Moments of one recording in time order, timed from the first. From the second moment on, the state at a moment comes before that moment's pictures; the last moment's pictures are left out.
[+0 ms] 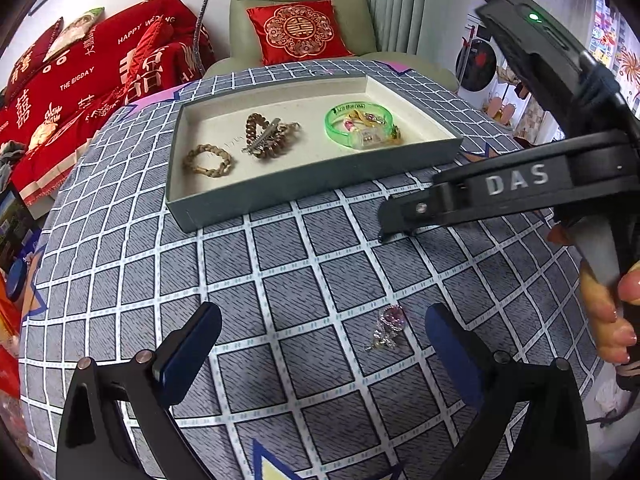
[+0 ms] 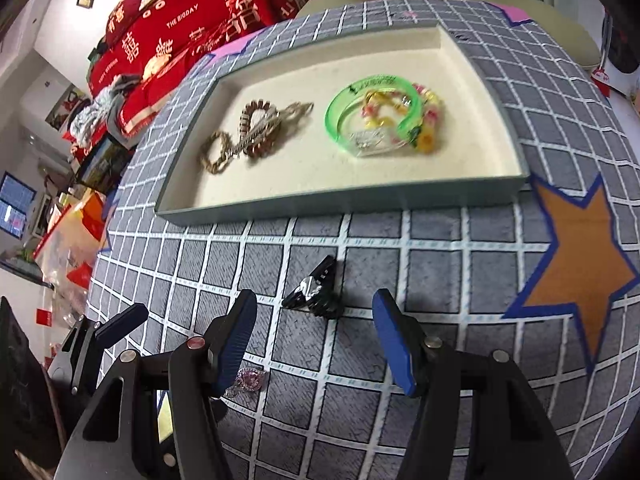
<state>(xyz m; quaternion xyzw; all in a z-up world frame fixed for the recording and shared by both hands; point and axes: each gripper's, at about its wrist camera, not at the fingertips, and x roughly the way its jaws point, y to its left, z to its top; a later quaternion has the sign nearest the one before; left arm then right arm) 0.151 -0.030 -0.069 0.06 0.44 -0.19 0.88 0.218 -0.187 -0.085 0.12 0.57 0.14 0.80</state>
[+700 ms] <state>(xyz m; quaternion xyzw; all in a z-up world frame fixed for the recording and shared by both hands) 0.155 -0.050 -0.086 0.08 0.46 -0.19 0.86 0.225 -0.163 -0.089 0.00 0.56 0.11 0.82</state>
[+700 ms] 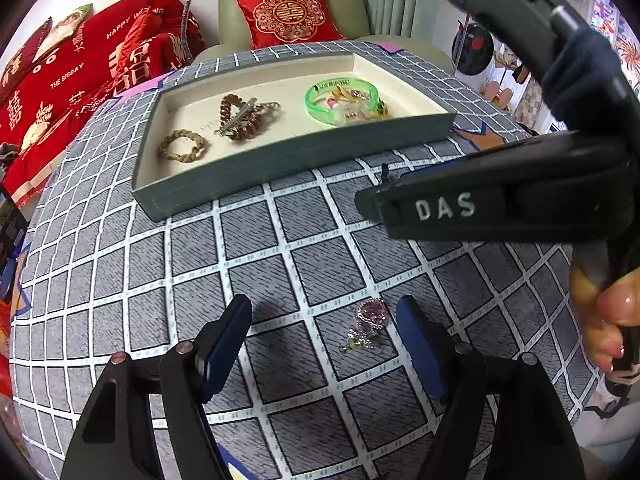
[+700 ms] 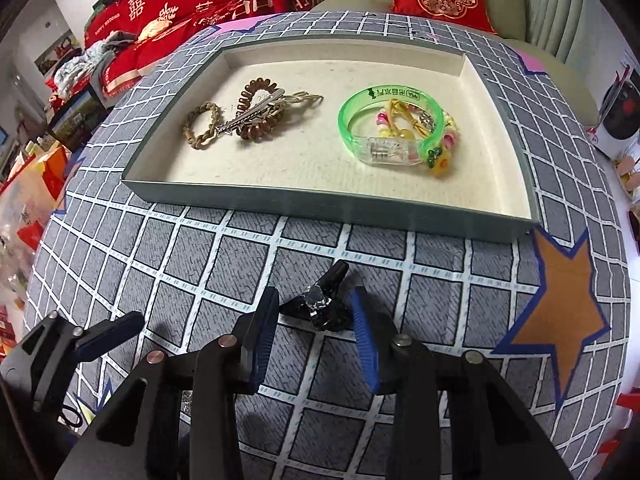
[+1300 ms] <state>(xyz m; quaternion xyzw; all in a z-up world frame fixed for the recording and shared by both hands) 0.147 -0.052 -0.083 0.08 0.47 -0.22 0.85 0.209 -0.184 -0.078 0.03 0.56 0.11 0.82</state>
